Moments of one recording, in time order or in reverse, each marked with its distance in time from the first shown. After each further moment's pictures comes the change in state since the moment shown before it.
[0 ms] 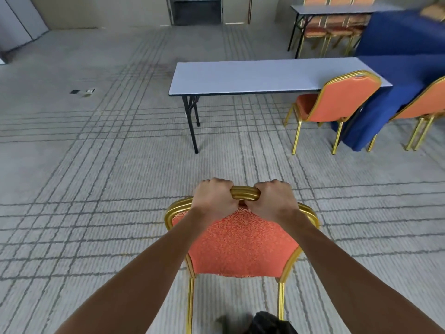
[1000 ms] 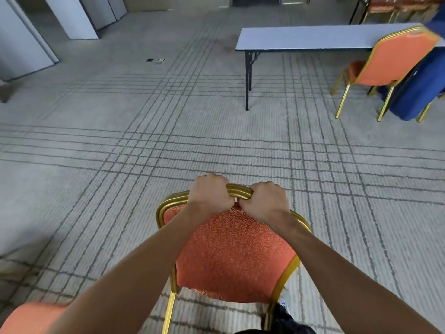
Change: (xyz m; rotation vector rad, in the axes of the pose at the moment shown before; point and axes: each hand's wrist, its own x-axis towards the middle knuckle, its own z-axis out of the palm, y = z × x) left_hand -0.653 0.050 -0.019 0.121 -0.085 -0.244; right_hand -0.579 -0.277 0.063 0.103 -0.145 -0.056
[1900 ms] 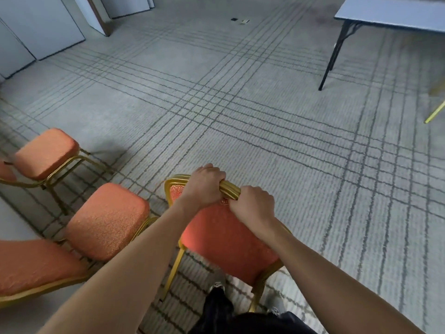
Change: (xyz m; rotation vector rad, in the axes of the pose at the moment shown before) left_hand -0.295 -0.079 0.050 -0.134 0.136 -0.203; right_hand -0.218 -0.146 0.103 0.043 -0.134 -0.240
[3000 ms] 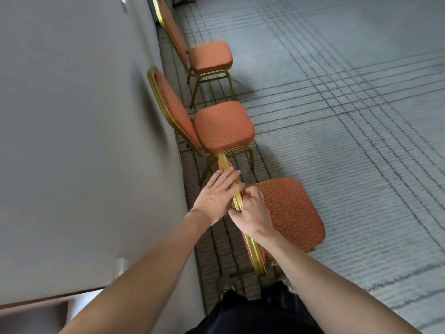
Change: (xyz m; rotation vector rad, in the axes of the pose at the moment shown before) left_hand -0.460 0.042 0.053 0.177 0.001 -0.575; right_hand -0.294 -0.097 0.169 0.037 -0.375 -0.791
